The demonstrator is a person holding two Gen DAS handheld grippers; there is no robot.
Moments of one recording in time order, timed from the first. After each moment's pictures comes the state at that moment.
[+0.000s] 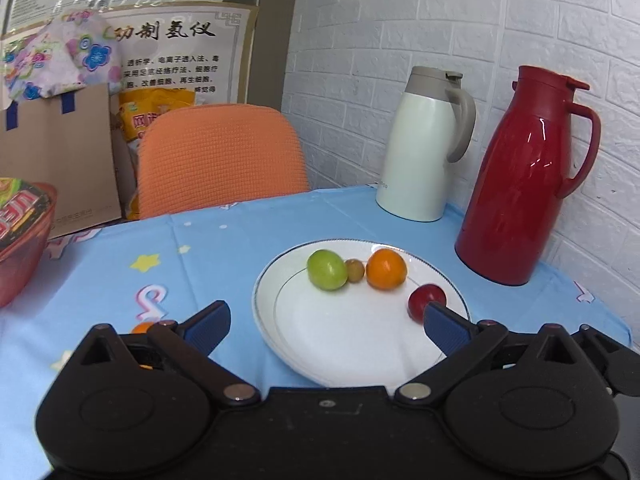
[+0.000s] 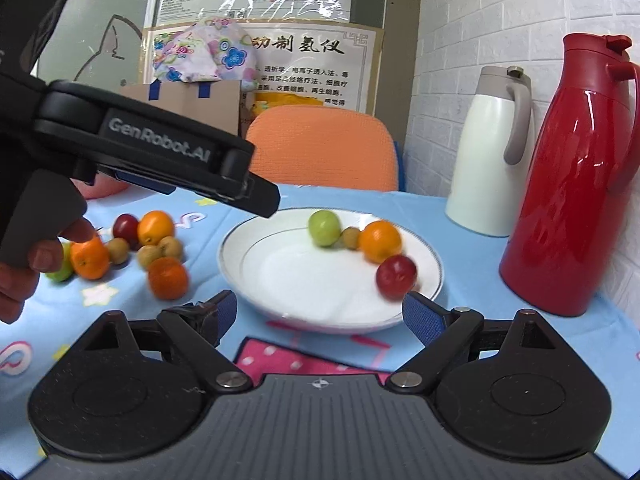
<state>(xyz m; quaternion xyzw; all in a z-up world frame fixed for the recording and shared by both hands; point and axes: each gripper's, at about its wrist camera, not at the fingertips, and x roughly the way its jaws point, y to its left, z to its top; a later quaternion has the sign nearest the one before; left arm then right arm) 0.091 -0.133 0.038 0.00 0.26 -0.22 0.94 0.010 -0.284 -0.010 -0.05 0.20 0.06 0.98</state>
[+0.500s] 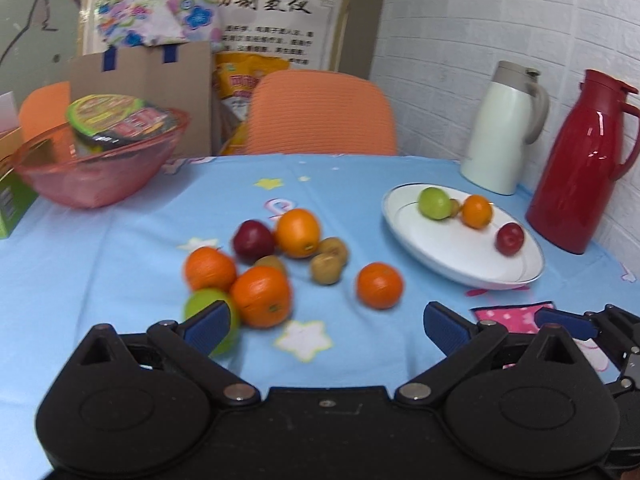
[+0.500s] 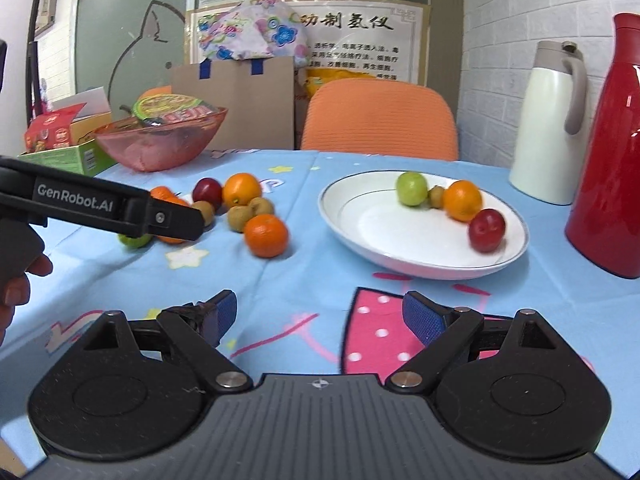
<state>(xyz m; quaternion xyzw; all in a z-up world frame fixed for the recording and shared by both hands) 0.039 -0.042 0.005 -0.03 0.29 -0.12 0.95 -0.008 -0.238 -0.027 -0.04 0.23 0.13 0.96</state>
